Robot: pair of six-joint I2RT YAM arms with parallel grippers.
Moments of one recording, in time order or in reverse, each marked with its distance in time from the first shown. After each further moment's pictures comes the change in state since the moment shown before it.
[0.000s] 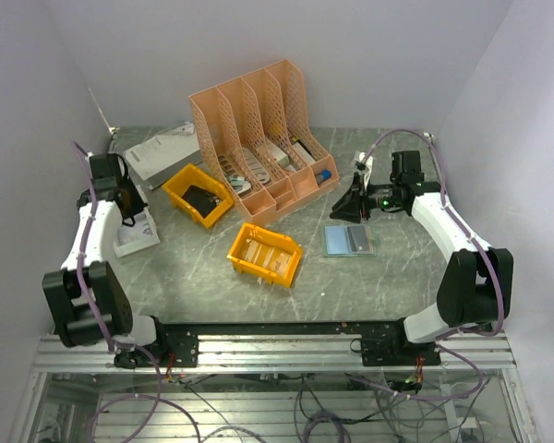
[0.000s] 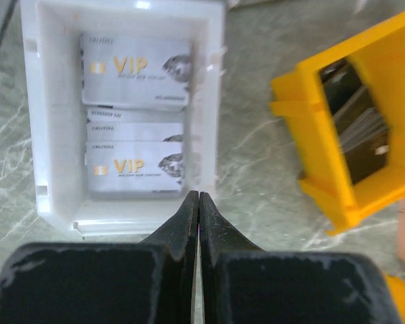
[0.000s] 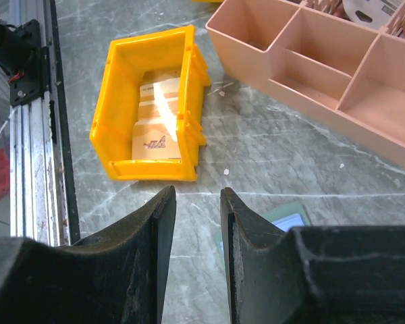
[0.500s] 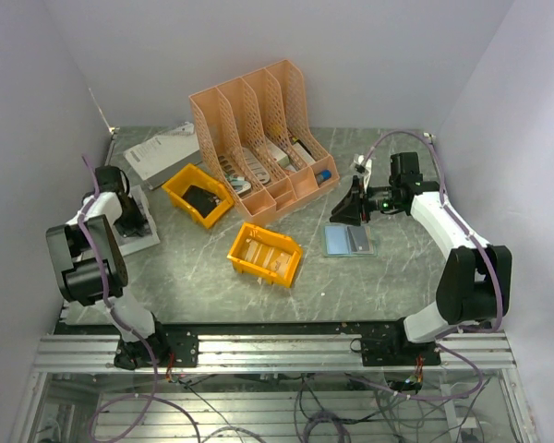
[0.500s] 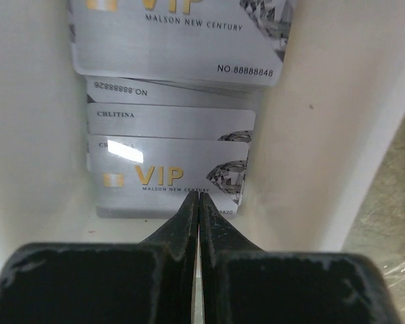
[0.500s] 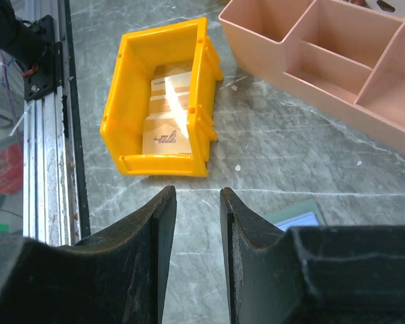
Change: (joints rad) left arm 0.078 0.316 -0.006 -0.014 0.003 0.058; right arm -0.003 0.016 0.000 -0.051 -0.031 -0.042
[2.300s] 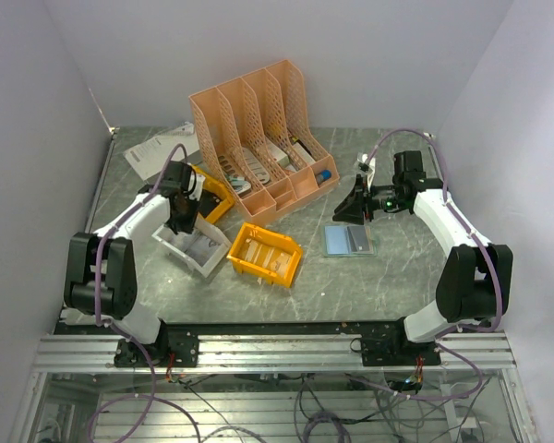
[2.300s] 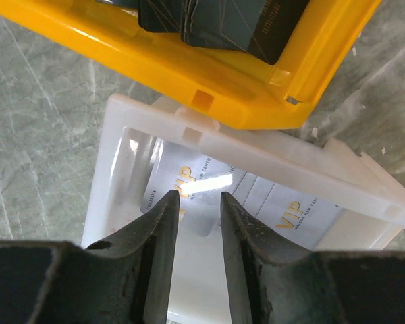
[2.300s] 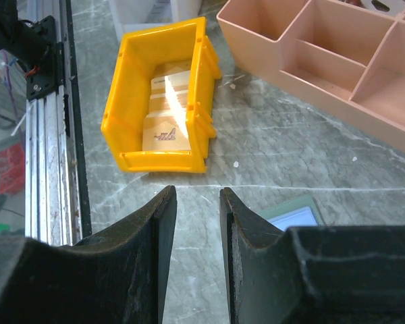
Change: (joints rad) left arm -0.480 -0.111 -0.008 -0.087 -0.066 0.323; right arm -0.027 0.014 0.032 -0.071 -0.017 -0.053
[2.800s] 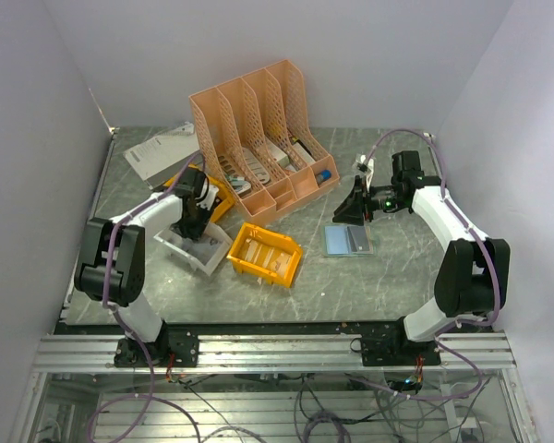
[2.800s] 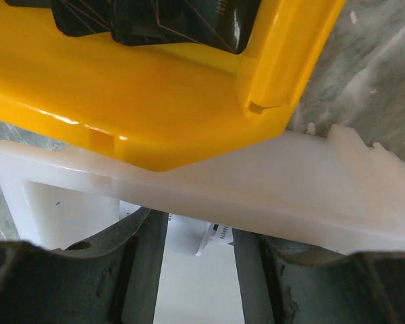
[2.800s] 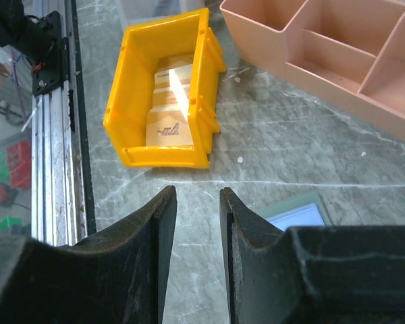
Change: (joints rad) left arm -0.063 0.103 -0.006 0.008 -0.025 0.080; right arm -0.001 0.037 0.023 -0.058 -0.004 -0.040
